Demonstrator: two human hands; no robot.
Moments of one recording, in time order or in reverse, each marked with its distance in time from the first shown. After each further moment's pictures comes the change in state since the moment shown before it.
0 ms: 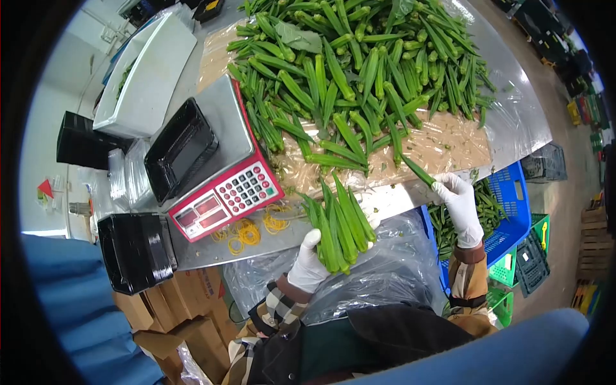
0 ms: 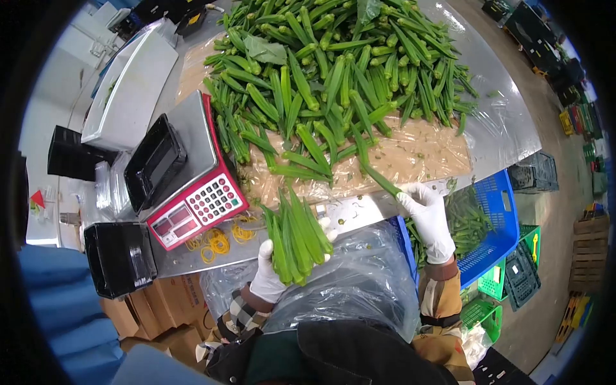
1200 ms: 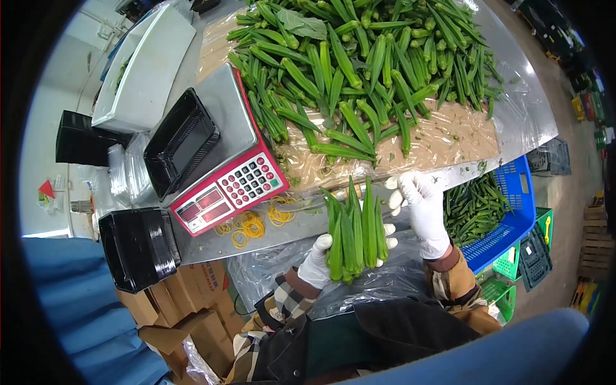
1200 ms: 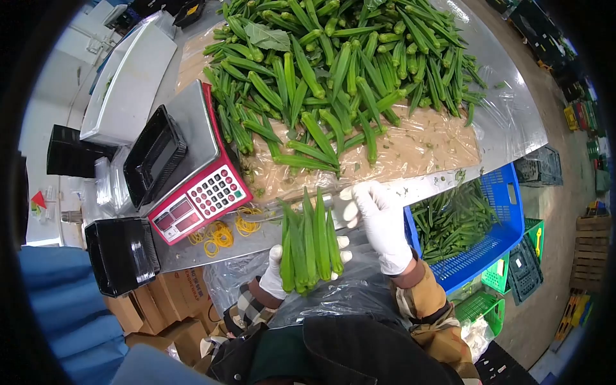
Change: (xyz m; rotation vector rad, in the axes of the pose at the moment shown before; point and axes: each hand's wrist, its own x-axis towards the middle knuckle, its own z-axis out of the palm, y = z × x) left_hand -0.009 -0.003 -0.005 -0.130 -0.152 -0.226; right_hand -0.025 -0.031 0.105 0.322 -0.127 -0.013
